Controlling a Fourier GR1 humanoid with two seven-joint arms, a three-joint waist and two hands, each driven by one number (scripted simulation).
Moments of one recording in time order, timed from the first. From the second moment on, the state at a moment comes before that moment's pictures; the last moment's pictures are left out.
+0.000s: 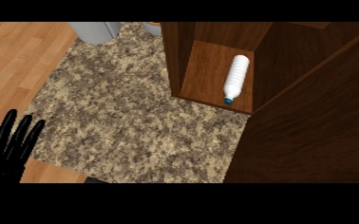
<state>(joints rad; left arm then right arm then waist) 0.35 0.72 -0.20 -1.92 0.94 -0.15 -0.51 0.62 -0.38 0.58 -2.48 -0.01 0.46 -0.04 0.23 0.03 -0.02</state>
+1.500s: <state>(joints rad) 0.33 0.78 -0.14 -1.87 0.99 -0.24 -0.49 0.20 -0.36 0.63 -2.39 -0.21 0.57 0.21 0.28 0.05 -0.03</state>
